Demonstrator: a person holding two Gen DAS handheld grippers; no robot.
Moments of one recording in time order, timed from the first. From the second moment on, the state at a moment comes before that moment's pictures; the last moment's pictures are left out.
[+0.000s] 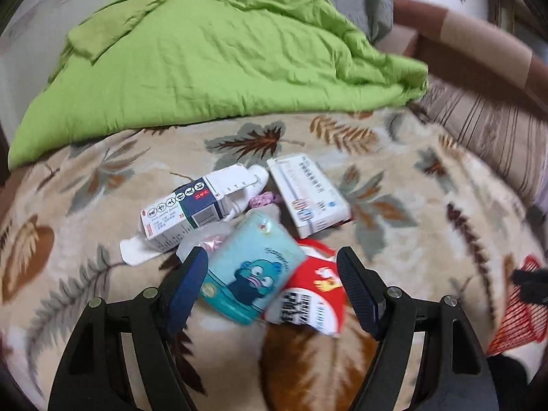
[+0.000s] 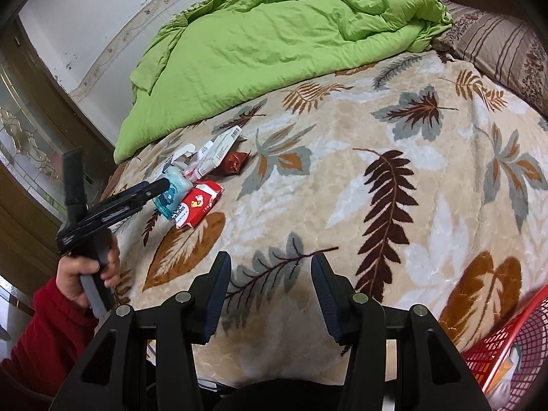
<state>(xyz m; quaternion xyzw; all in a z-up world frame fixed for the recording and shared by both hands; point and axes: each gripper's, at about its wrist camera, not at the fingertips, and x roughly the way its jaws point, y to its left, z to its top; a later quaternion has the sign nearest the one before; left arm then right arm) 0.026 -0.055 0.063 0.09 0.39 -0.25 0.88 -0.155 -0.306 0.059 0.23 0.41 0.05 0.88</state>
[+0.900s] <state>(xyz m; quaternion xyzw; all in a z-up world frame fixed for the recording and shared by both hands) -0.027 0.002 0.056 -0.06 0.38 -0.16 0.91 -0.029 -0.261 0.079 0.22 0.43 0.12 0.87</state>
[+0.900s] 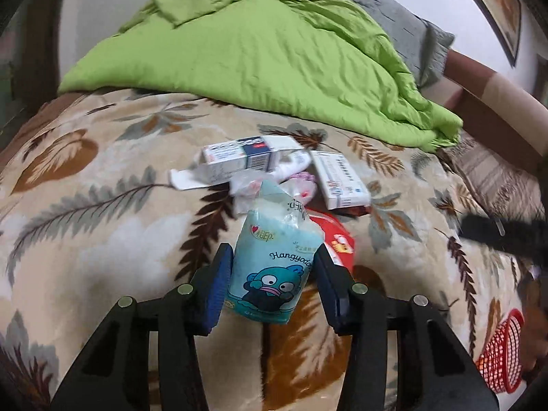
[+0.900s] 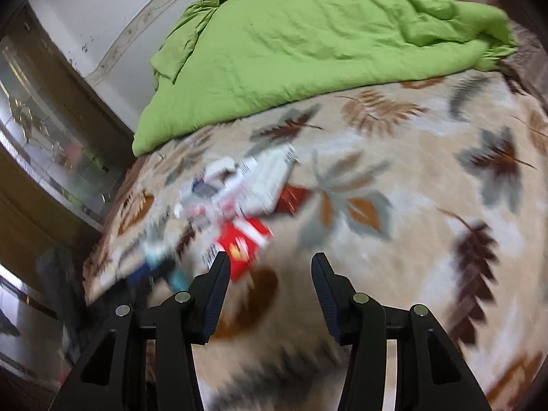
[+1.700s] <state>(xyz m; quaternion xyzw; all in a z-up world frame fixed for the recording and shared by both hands) -0.019 0.008 0.049 -0.04 0.37 -0.14 0.92 0.096 -0.218 0.040 0.23 0.45 0.16 0.85</state>
